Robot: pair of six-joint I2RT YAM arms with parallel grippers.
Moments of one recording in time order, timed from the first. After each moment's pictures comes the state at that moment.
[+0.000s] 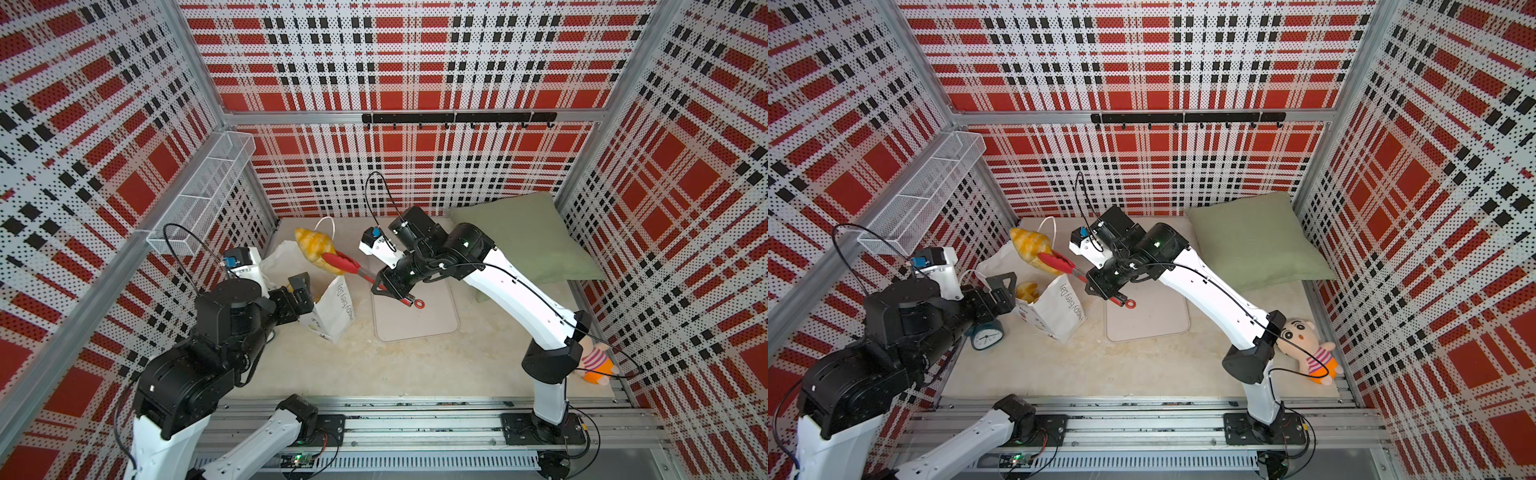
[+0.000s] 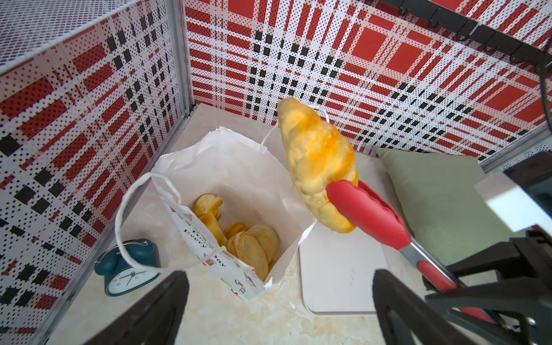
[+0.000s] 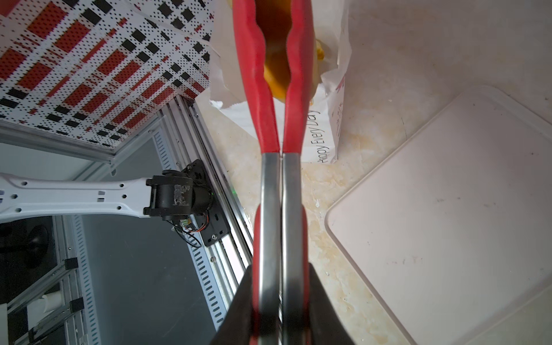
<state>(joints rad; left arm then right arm) -0.48 0.80 1.52 -1.21 -0.42 -0.52 0.97 1.94 2.37 -1.28 -0.30 0.11</state>
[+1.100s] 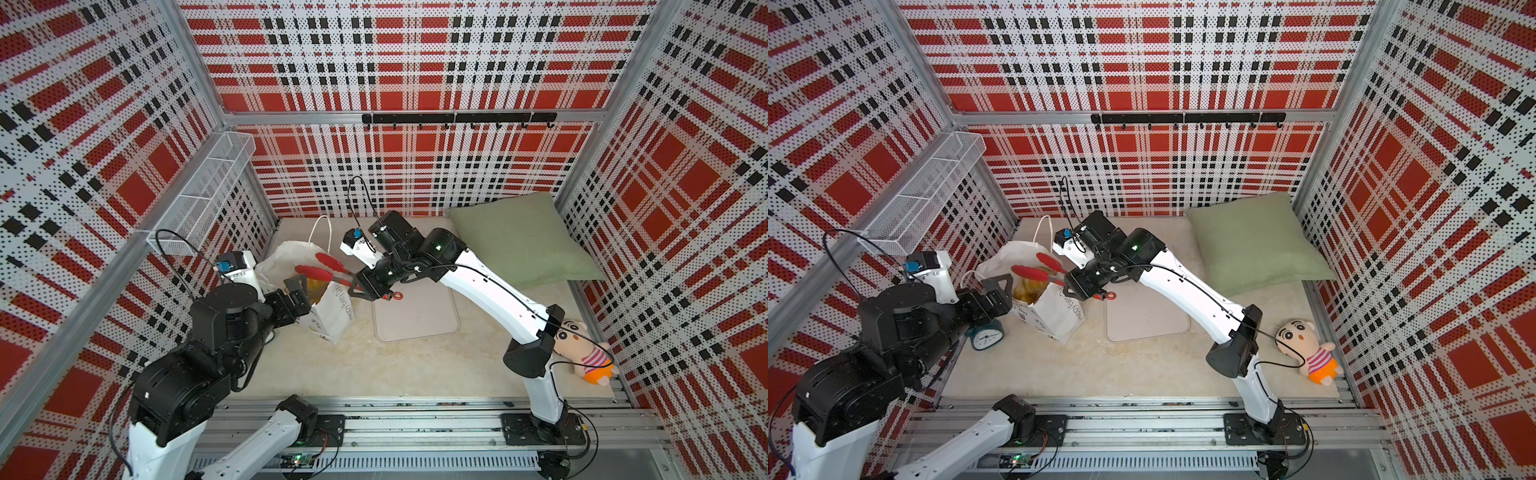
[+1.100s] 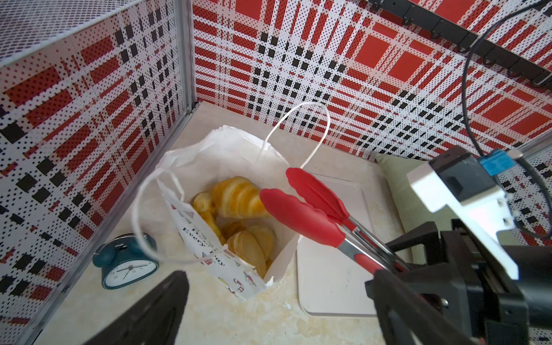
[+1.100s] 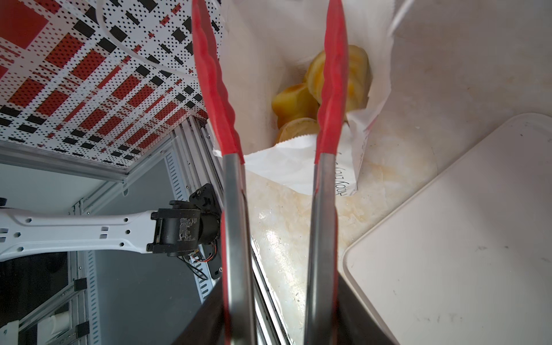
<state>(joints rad) -0.48 0.78 1.52 -1.22 -0.43 -0.55 0.99 2.06 2.42 -1.16 -0.32 0.16</state>
